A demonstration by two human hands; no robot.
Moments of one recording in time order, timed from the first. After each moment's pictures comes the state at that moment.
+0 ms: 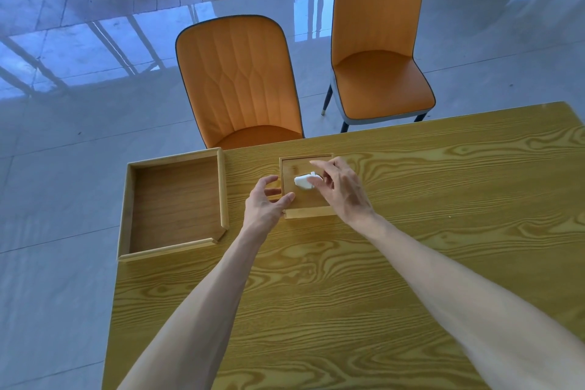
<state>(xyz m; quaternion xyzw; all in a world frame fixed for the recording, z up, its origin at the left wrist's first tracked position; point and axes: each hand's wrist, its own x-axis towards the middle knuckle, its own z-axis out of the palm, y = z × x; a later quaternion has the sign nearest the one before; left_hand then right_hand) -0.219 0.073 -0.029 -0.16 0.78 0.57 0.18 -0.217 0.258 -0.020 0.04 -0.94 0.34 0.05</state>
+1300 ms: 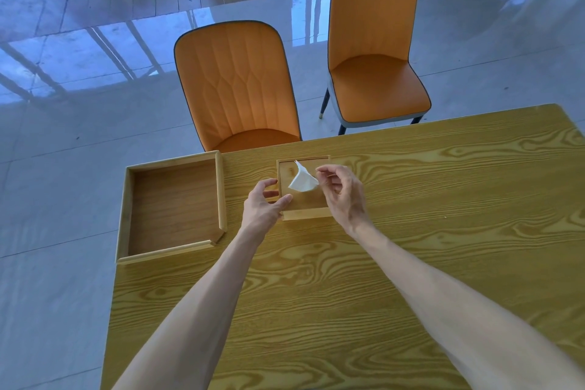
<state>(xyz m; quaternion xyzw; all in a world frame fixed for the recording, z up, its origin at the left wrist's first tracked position) -0.221 0.075 -0.027 -0.17 0.79 0.56 0.20 -0.203 0.257 -0.031 -0.06 -0.84 0.52 0.10</state>
